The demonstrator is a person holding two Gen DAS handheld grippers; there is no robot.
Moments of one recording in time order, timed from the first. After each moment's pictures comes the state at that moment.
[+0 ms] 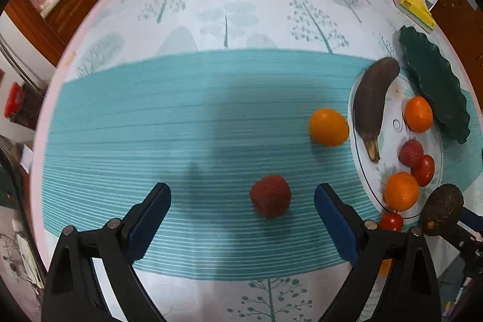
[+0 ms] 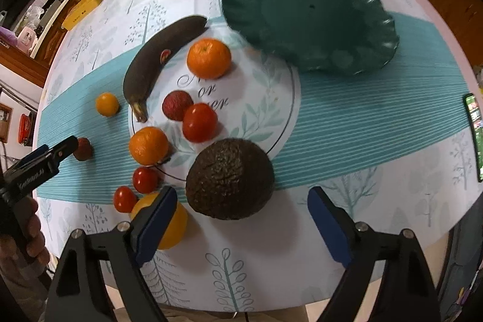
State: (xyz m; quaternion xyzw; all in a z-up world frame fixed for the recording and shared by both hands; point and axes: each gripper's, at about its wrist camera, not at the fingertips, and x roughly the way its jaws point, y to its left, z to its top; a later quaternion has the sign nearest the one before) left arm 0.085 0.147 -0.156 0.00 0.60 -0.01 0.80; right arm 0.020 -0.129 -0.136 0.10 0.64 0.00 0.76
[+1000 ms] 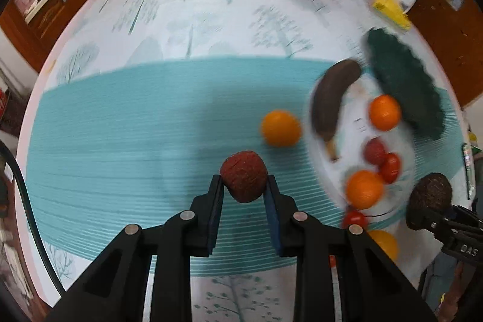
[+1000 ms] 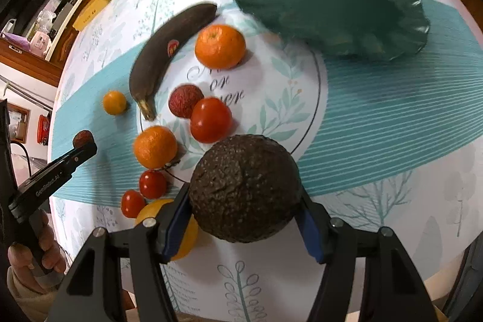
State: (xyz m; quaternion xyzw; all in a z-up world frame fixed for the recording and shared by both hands) left arm 0.076 0.120 -0.131 -0.02 0.57 -0.07 0.82; right arm 0.029 -0.135 -0.146 0.13 0.63 0.03 0.76
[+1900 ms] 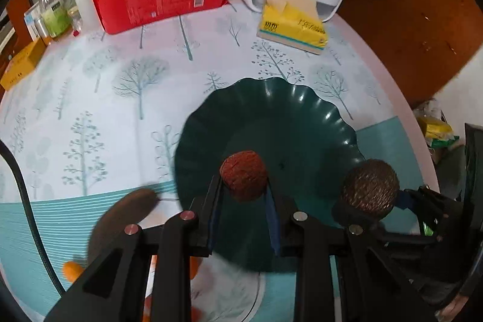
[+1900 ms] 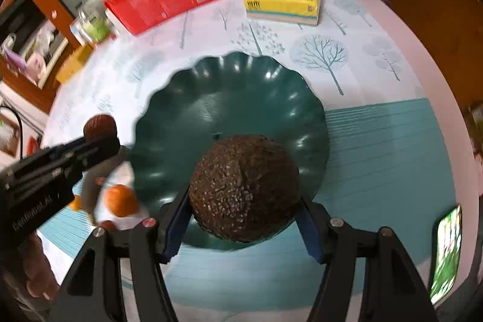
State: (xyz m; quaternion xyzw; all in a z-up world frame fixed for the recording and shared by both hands) left arm 0.206 -0.149 -0.100 0.00 0.55 -0.15 0.82; right arm 0.156 -0.303 -0.118 0.07 0.59 0.04 0.80
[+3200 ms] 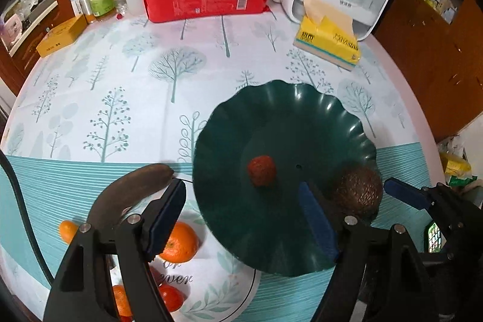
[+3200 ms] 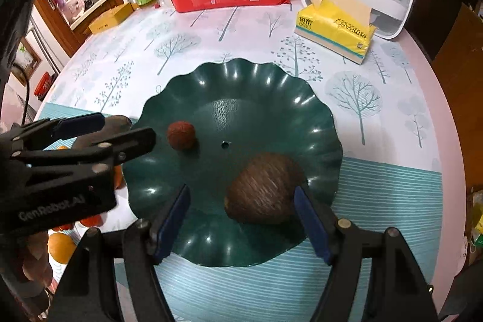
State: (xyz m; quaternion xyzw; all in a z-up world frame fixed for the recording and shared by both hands) left arm 0.177 -0.134 -0.092 -0.03 0.53 -0.05 0.85; right arm 0.155 -0.286 -0.106 -0.03 0.54 0.13 0.83
